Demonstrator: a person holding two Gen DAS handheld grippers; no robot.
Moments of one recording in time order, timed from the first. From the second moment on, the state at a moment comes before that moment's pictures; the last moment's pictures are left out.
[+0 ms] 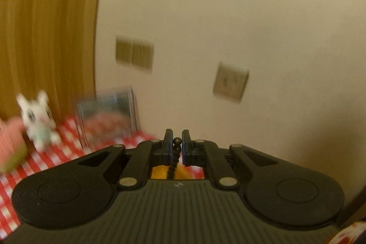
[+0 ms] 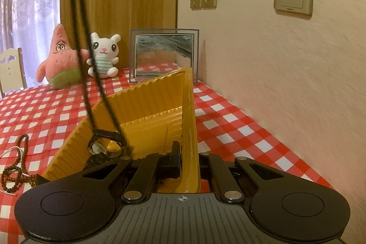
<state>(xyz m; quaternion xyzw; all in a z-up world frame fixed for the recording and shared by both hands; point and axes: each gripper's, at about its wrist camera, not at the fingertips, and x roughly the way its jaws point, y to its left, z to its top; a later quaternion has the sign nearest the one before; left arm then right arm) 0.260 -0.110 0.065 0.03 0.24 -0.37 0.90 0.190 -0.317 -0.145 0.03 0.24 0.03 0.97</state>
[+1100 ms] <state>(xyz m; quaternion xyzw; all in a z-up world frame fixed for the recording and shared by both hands) 0.239 -0.029 -0.053 -0.02 0.39 -0.22 0.89 0.184 -0.318 -0.145 0.03 0.25 0.02 0.97</state>
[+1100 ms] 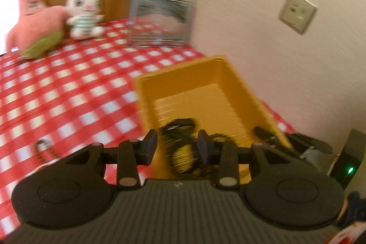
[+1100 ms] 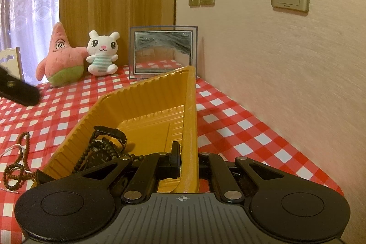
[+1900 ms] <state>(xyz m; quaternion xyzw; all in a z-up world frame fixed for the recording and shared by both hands) 0.180 0.098 -0.110 0.03 0.42 -0.03 0.90 0.194 -0.316 -0.140 0.01 0.25 0.03 0.97</state>
